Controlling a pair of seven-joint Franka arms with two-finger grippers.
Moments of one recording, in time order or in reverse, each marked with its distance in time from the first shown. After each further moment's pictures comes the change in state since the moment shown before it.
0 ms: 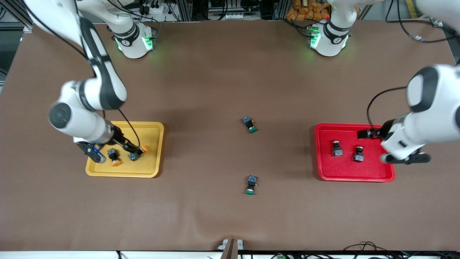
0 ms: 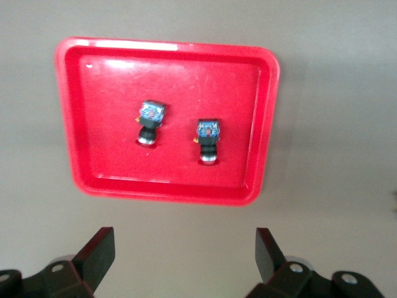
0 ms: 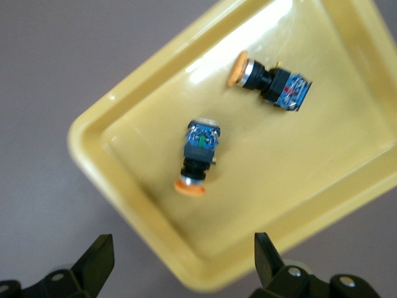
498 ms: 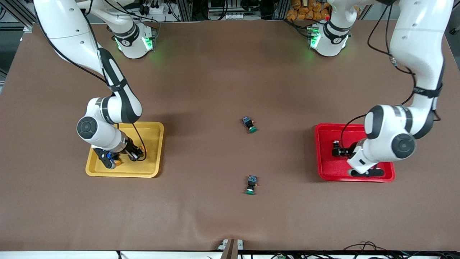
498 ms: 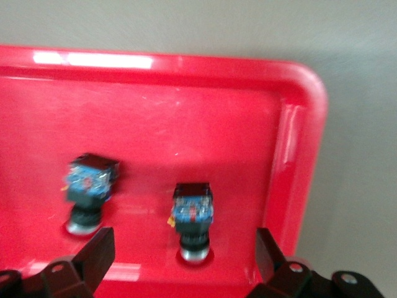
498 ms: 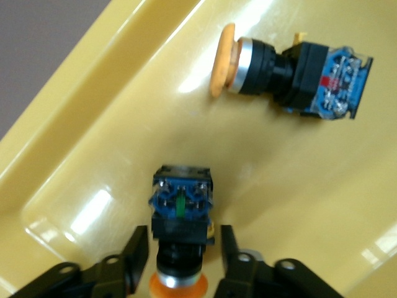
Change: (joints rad) left arm 0.000 0.213 0.004 -0.207 0.000 0.445 0.000; right arm 0.014 0.264 0.007 -0.033 0.001 0.316 0.235
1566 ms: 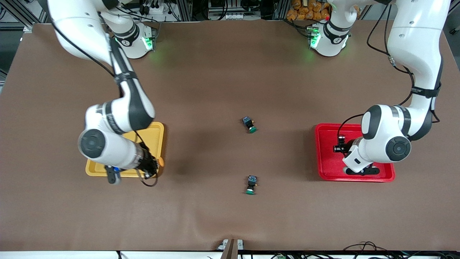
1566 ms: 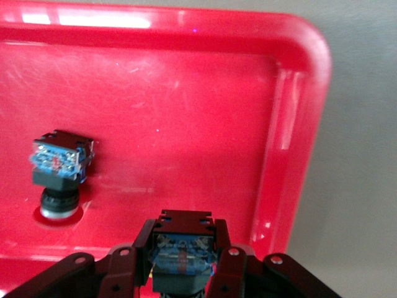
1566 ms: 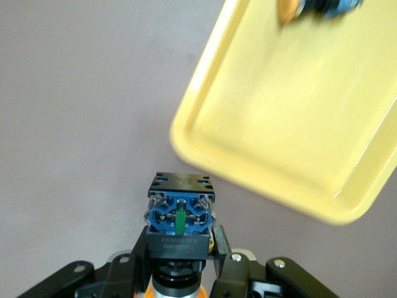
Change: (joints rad) left arm -0.022 0.064 0.002 -0.008 0.000 -0.011 -0.021; right arm 0.108 0.070 -0.012 0.504 0.000 -0.447 0.459
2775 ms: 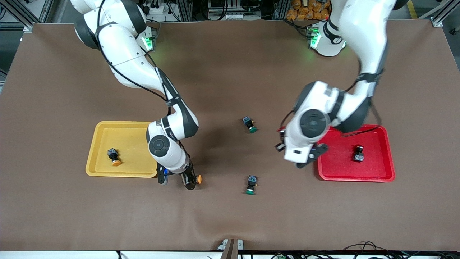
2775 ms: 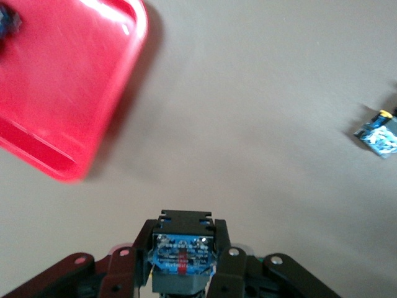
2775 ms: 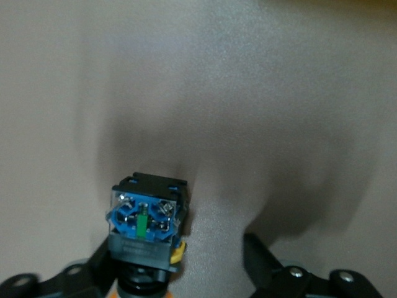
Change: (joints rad) left arm -0.343 -0.037 0.003 0.271 0.001 -0.231 -0.762; right arm 0.162 0.376 0.032 0.167 0.003 0.422 0.401
